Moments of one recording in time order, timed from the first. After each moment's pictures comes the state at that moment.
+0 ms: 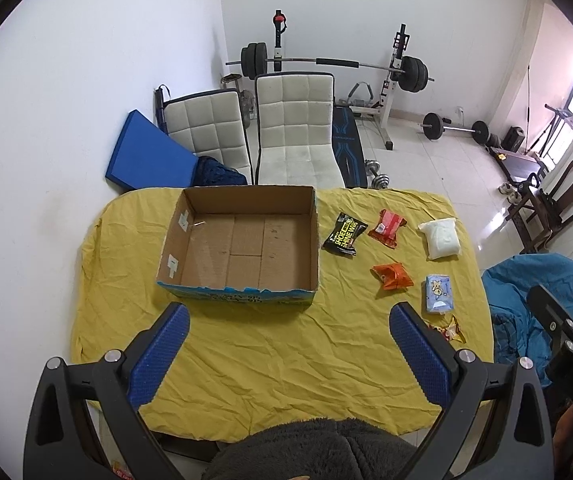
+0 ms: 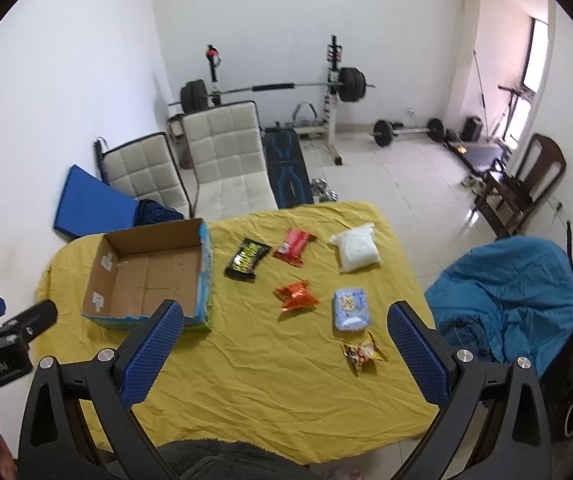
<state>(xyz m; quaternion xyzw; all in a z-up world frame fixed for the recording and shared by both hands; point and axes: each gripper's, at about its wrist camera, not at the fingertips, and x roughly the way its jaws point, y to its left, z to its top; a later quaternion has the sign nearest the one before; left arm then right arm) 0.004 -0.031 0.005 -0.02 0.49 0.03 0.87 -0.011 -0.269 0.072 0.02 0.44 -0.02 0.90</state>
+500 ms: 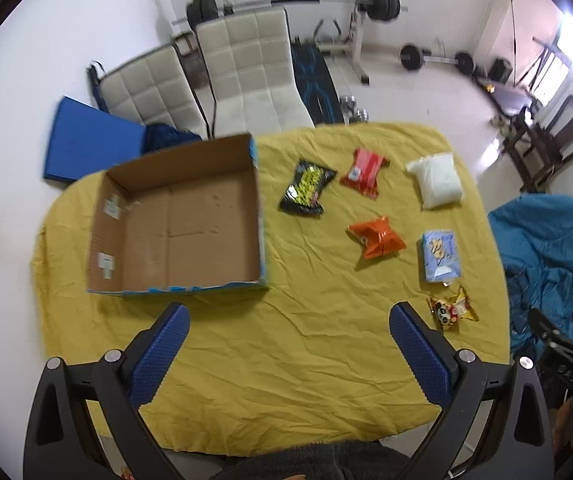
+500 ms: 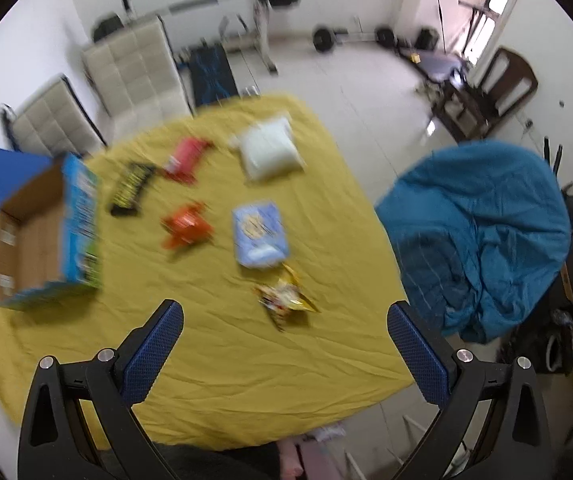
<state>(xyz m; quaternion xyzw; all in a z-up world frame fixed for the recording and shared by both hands) 0.102 -0.120 -0.117 0.04 0.58 -0.02 0.81 0.056 -0.424 -0.114 0.04 0.59 -0.12 0.80</state>
